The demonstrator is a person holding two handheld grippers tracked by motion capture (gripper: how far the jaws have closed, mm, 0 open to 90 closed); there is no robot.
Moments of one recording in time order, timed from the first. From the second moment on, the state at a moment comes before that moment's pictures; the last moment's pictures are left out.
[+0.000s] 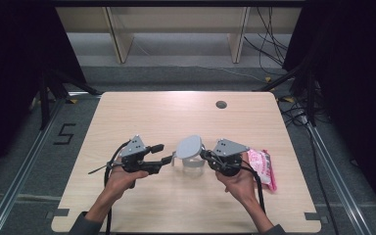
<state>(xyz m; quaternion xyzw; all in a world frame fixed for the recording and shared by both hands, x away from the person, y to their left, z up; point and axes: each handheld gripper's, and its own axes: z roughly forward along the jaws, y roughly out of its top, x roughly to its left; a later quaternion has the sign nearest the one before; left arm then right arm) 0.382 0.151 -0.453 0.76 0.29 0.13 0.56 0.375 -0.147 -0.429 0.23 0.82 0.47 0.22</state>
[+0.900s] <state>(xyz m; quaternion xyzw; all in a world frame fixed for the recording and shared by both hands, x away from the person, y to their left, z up) 0.367 0.167 -0.467 0.77 0.30 0.16 0.54 0.375 -0.097 -0.419 0.19 0.83 0.47 0.23</state>
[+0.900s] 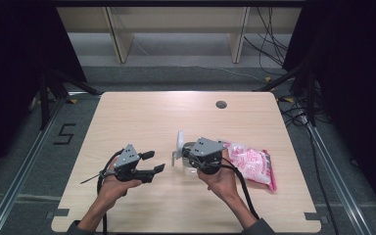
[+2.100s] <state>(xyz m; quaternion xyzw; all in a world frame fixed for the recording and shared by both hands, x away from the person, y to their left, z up) 0.361 0.168 -0.465 0.77 0.30 0.15 0.54 0.402 -0.286 -0.440 0.38 0.79 0.42 0.24</state>
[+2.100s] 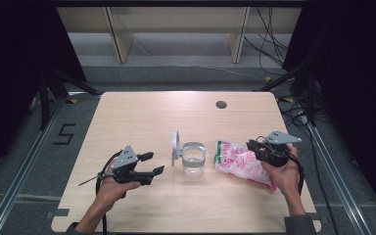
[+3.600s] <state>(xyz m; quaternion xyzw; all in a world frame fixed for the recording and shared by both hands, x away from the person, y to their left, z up) 0.360 0.170 -0.465 0.77 0.30 0.15 0.54 0.416 -0.333 -0.478 0.43 0.81 0.34 0.21</state>
